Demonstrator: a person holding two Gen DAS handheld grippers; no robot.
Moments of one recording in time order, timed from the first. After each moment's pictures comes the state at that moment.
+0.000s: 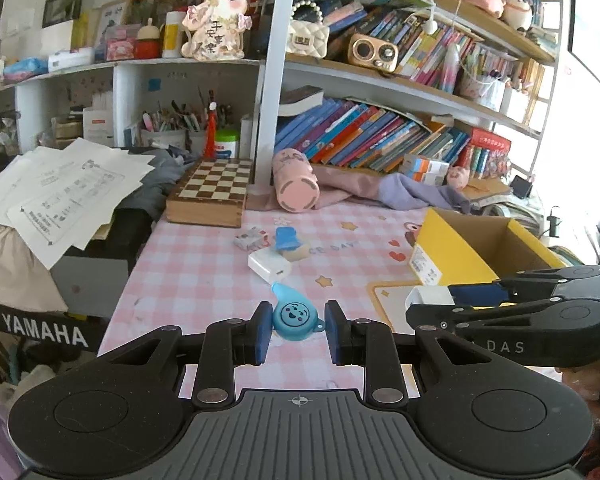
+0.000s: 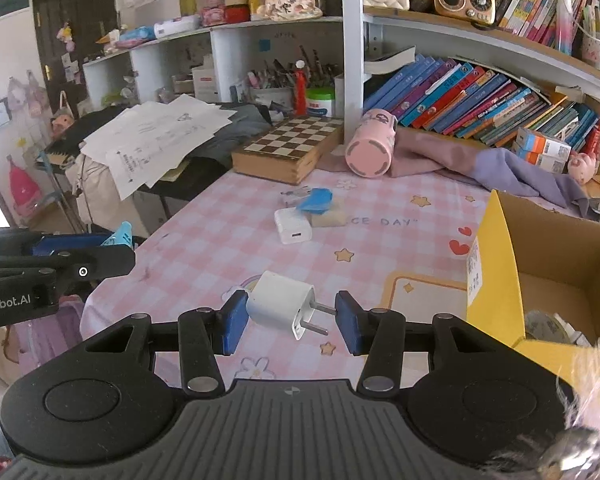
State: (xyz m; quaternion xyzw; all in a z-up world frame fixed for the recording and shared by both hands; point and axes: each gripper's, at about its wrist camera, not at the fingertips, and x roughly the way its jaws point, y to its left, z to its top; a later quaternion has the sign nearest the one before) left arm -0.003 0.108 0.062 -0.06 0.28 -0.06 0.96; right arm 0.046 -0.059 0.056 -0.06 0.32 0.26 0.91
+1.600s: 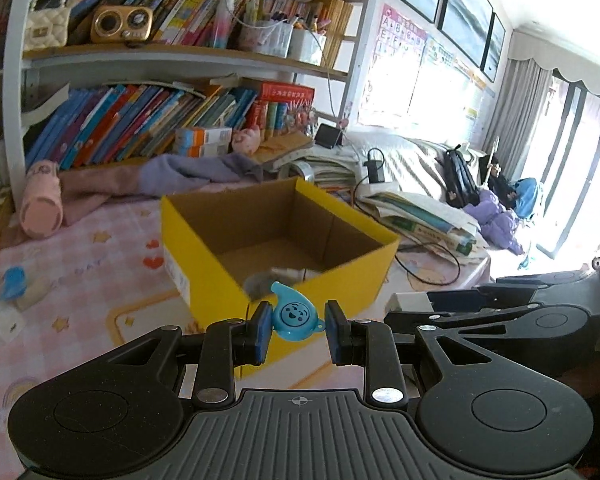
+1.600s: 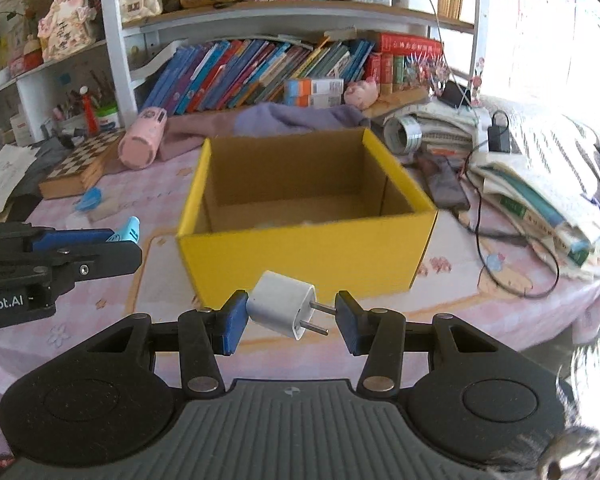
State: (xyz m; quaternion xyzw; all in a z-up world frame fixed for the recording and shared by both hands) left arm 0.062 -0.088 0.054 0.00 0.28 -0.32 0.90; right arm 0.024 -0.265 0.053 0.01 0.33 0.01 0.94
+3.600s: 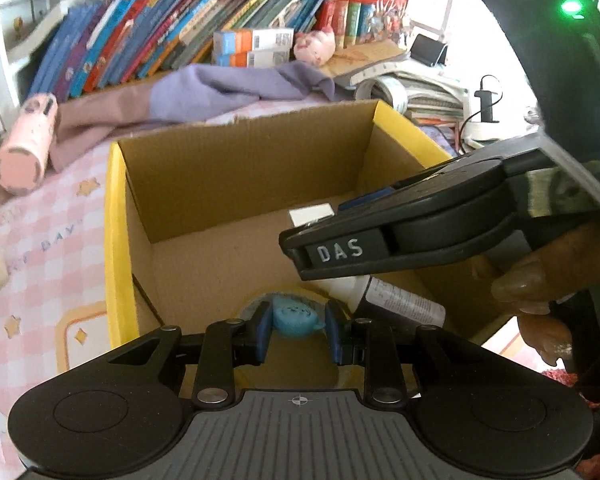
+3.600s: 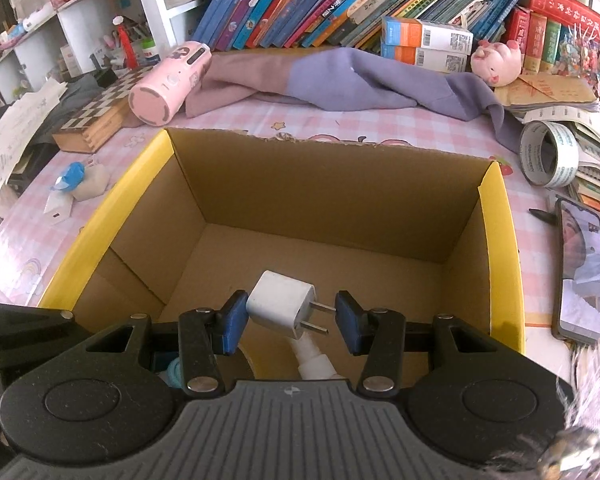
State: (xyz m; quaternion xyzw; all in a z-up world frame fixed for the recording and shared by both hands) left arm 0.189 -0.227 -0.003 0.04 0.42 -0.18 0.89; right arm 0.275 -0.310 0.001 -0.04 0.44 0.21 0.87
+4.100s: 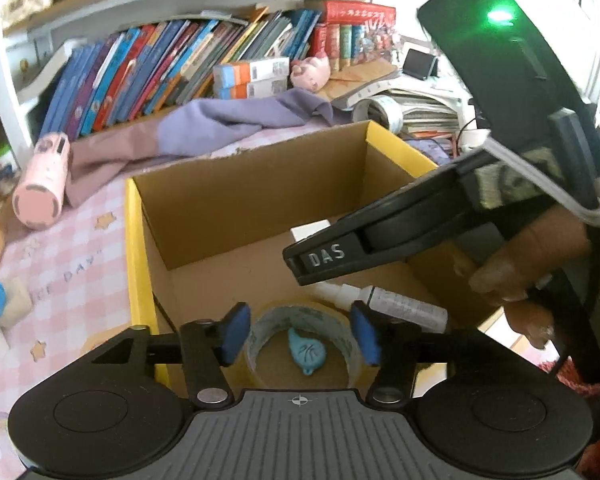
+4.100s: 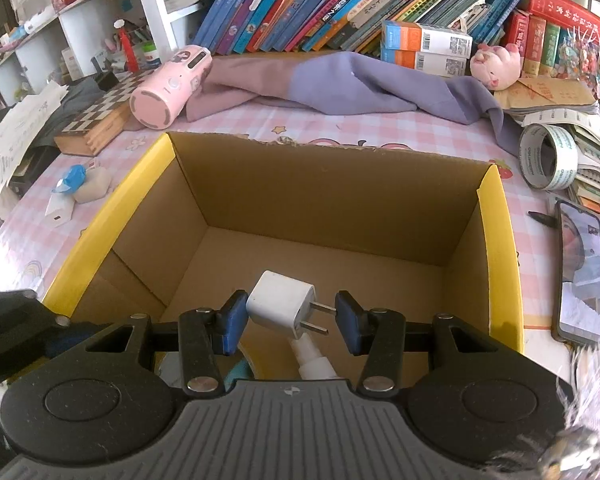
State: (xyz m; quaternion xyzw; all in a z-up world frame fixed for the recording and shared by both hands) left arm 0.171 -0.236 0.008 0.08 0.38 -0.17 0.91; right arm 0.275 -0.311 0.002 -0.03 0.44 0.21 0.87
